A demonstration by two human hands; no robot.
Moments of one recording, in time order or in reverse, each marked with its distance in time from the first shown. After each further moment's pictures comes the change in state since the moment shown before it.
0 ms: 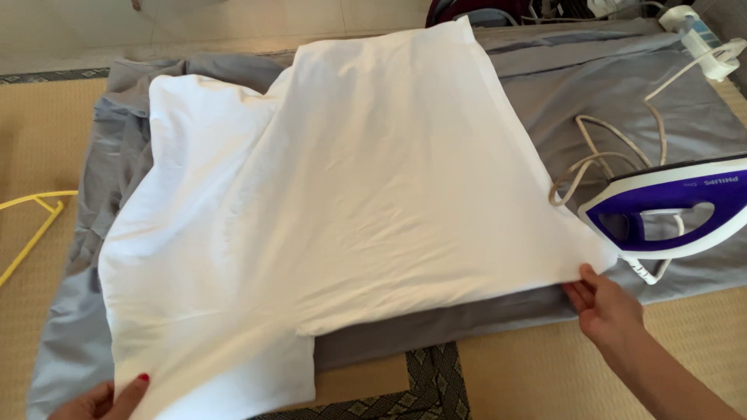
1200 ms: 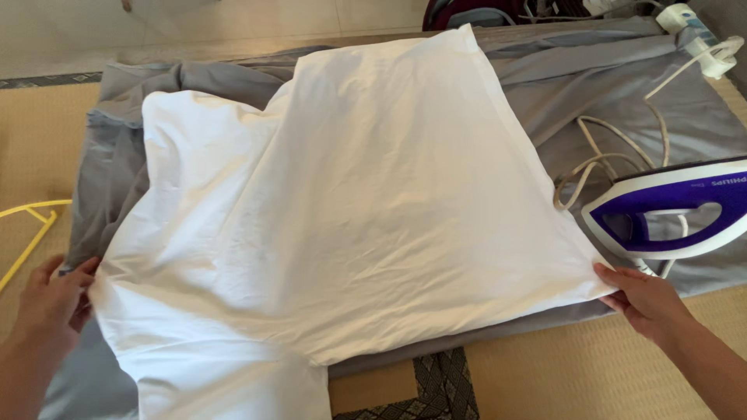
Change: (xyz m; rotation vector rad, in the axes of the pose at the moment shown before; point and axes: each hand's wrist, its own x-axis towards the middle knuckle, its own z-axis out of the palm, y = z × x) left_hand 0.112 0.145 -0.054 -0.673 -0.028 0.251; right_hand 0.051 -0.037 -0.037 -0.571 -0.071 -0.032
